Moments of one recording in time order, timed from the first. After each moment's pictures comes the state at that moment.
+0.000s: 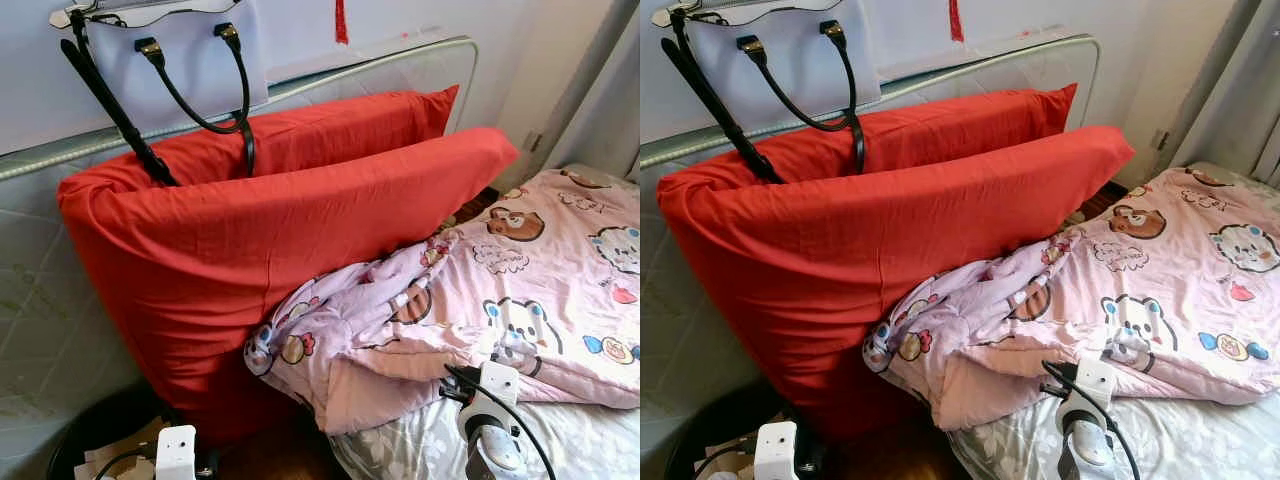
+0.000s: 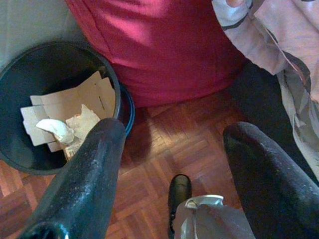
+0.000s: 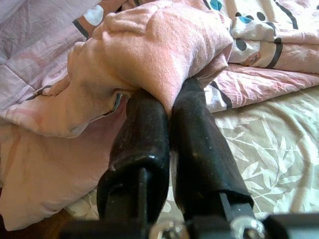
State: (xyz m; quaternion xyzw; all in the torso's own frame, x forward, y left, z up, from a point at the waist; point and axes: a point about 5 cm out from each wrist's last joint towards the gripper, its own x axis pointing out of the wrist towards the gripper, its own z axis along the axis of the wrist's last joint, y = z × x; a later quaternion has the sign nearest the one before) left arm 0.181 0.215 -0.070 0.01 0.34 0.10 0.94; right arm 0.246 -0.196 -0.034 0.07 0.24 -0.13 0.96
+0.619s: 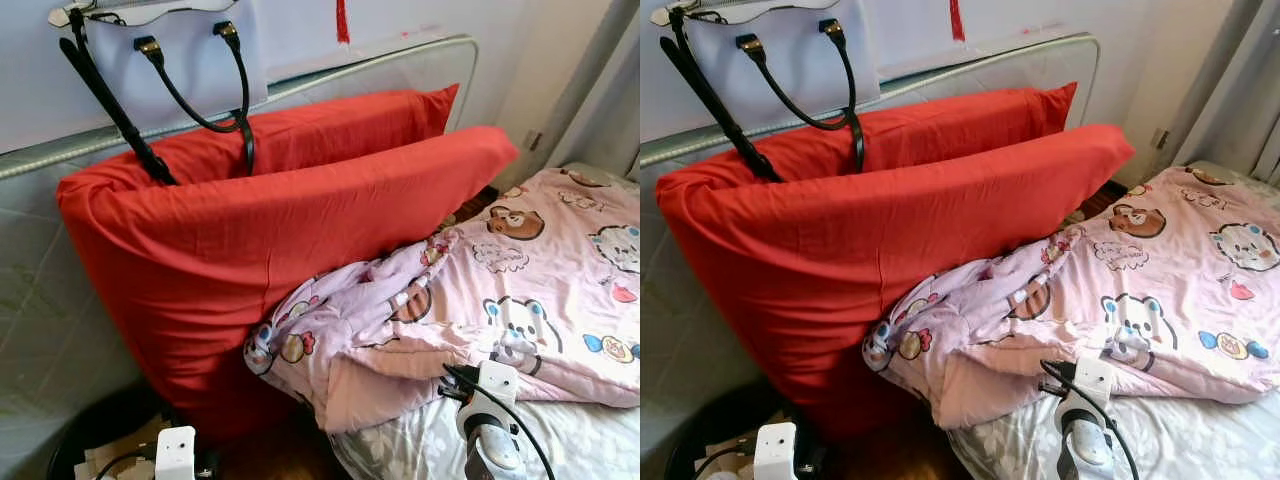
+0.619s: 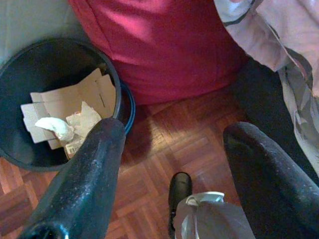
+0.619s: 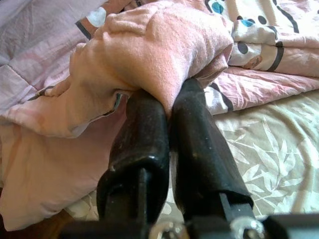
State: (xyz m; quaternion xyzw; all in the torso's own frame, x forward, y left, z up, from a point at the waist) left arm 0.180 0.215 -0.070 0.01 0.34 0.10 0.94; right arm 0.247 -0.194 -0.033 0.07 0.24 -0.12 0.96
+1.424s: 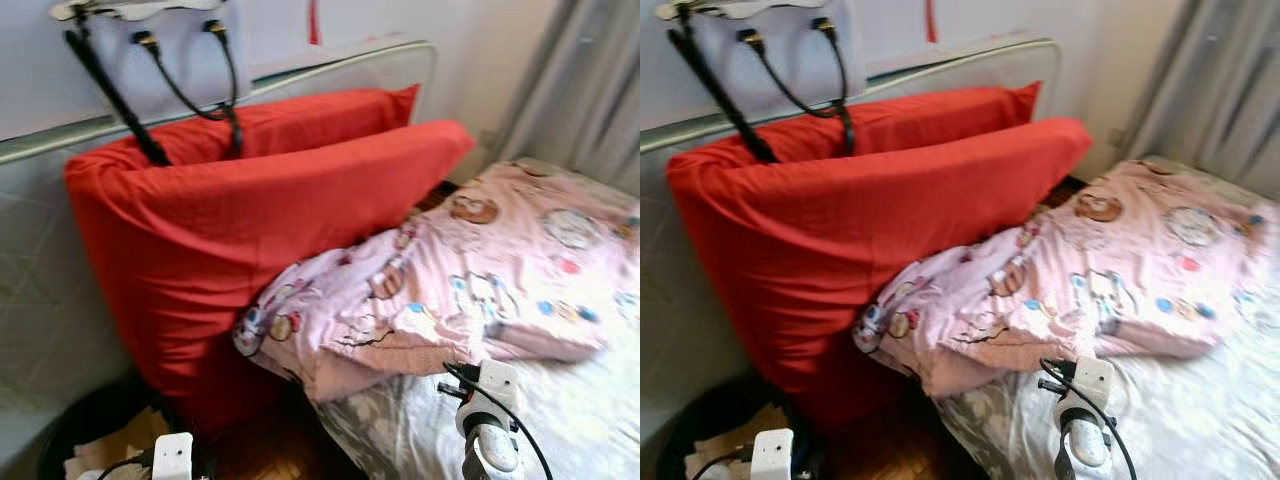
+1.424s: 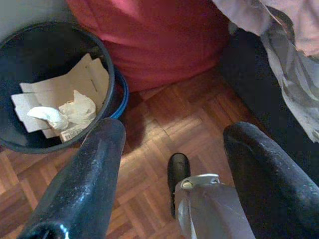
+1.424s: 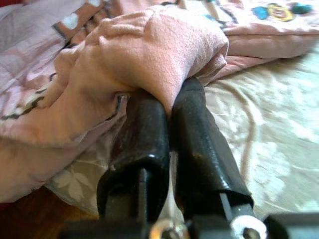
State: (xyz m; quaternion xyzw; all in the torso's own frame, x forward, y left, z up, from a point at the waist) left arm 0.172 0.218 -0.074 0.01 0.34 0.10 0.93; right arm 0.248 -0.193 -0.029 0.06 0.21 -0.14 0.97
